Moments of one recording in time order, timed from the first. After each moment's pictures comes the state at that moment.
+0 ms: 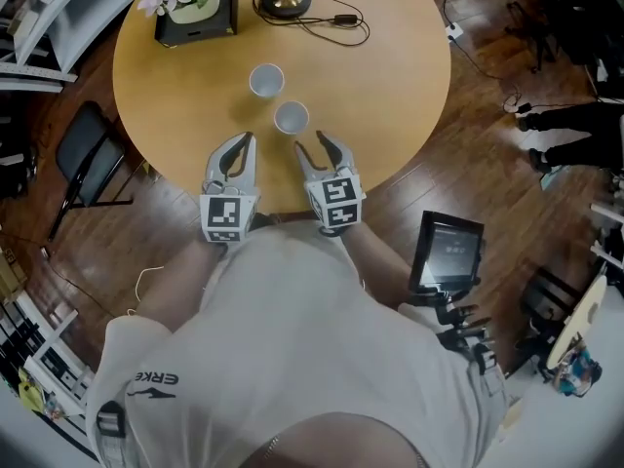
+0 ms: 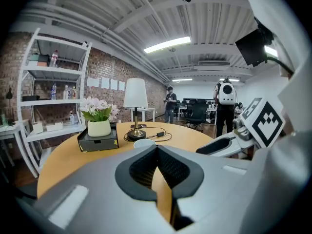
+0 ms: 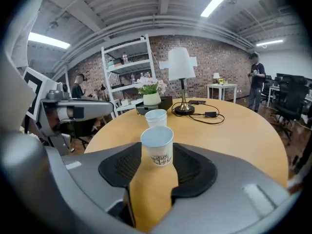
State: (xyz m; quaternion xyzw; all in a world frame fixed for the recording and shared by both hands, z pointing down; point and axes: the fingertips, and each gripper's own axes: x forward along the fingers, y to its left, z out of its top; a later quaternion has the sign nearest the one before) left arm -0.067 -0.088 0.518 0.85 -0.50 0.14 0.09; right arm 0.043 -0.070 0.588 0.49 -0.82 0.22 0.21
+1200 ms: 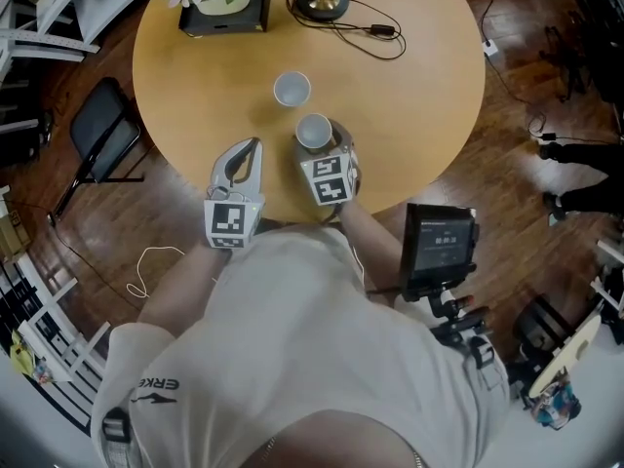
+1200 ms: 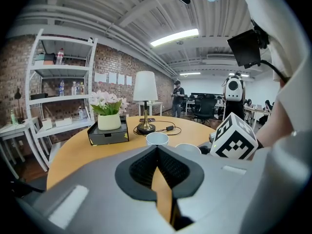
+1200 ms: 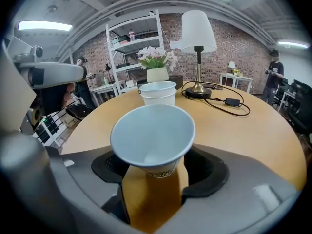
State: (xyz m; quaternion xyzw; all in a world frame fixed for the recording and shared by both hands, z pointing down) left arm -0.092 -0.094 0.526 0.82 -0.54 0.17 0.11; right arm 0.005 -0.116 0.658 0.43 -0.82 0.22 0.31
